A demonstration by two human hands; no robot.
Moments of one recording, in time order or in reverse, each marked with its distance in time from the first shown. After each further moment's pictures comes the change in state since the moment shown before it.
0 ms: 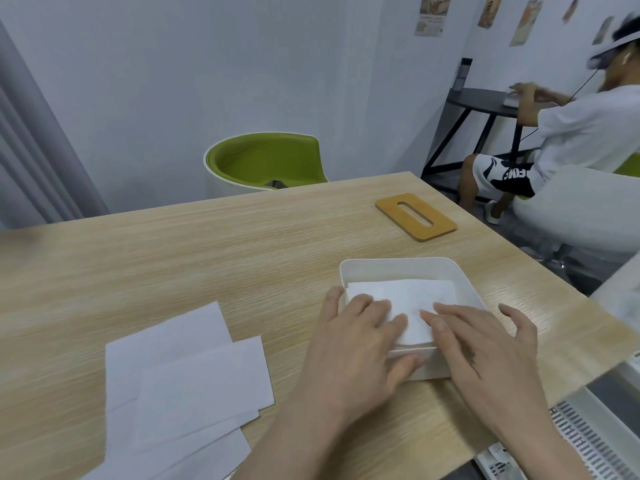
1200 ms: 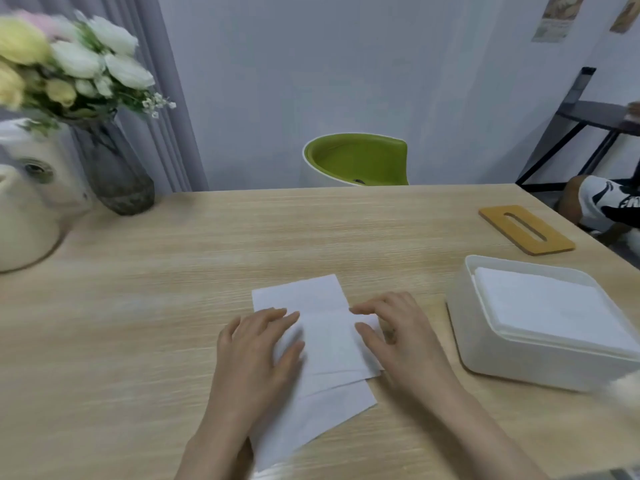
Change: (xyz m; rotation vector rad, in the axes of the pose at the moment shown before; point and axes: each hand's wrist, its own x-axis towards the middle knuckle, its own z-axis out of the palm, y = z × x) left_hand -0.191 -0.132 -0.021 -0.193 0.293 -0.656; right_hand -0.007 -0.170 0.080 0.469 -0.264 -0.376
